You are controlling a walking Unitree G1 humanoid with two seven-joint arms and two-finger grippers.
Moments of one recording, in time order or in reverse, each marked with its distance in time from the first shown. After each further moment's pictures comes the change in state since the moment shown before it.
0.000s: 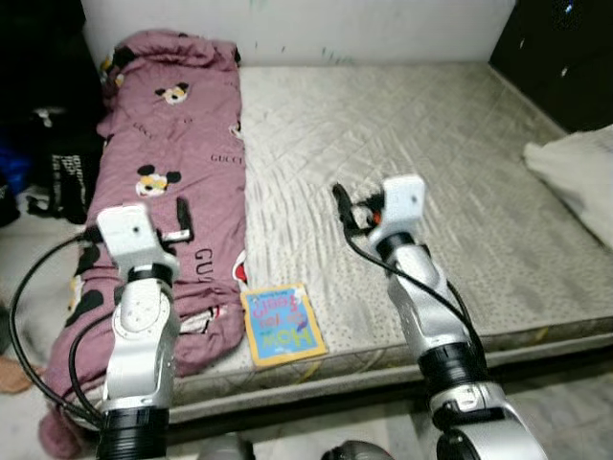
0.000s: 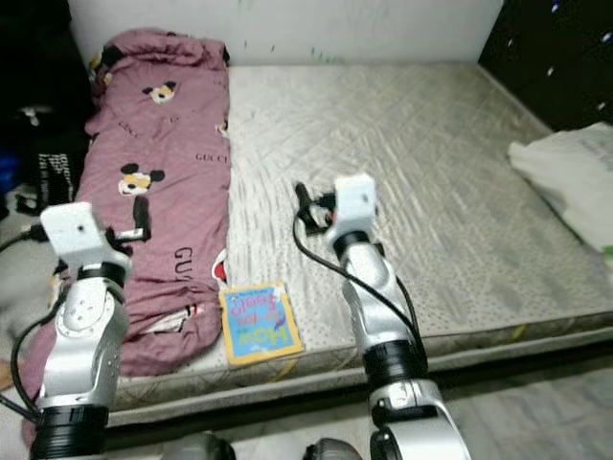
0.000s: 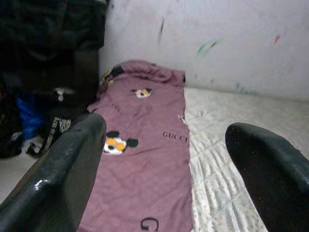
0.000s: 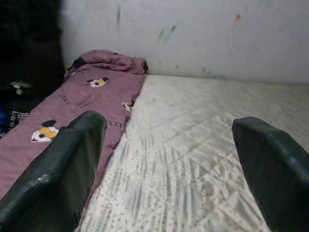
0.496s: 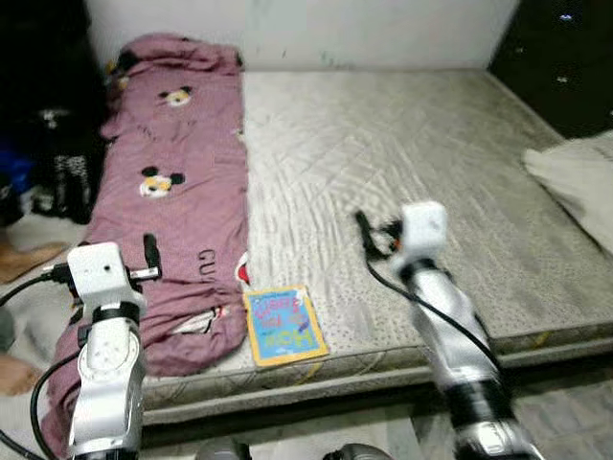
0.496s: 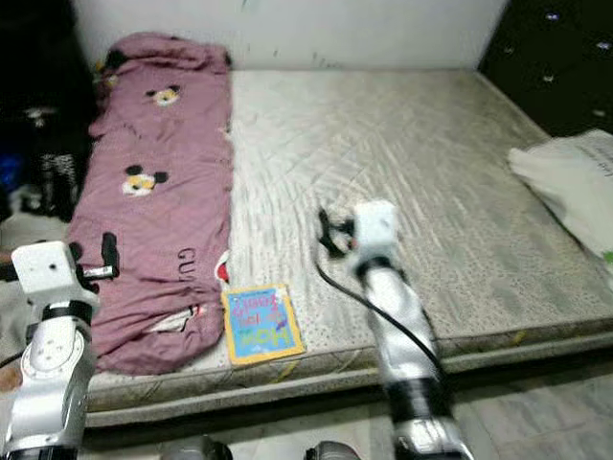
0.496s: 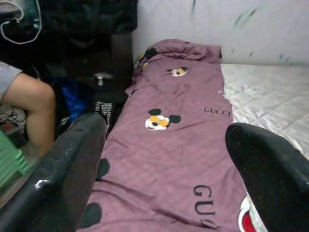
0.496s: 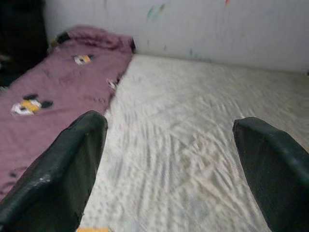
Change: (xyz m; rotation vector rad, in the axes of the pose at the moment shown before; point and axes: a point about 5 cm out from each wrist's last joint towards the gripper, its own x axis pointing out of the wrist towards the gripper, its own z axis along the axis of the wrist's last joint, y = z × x) left arm -0.030 0.042 -0.029 0.123 0.099 0.065; right arm -0.038 -0.029 -0.017 -0.067 0.092 -0.071
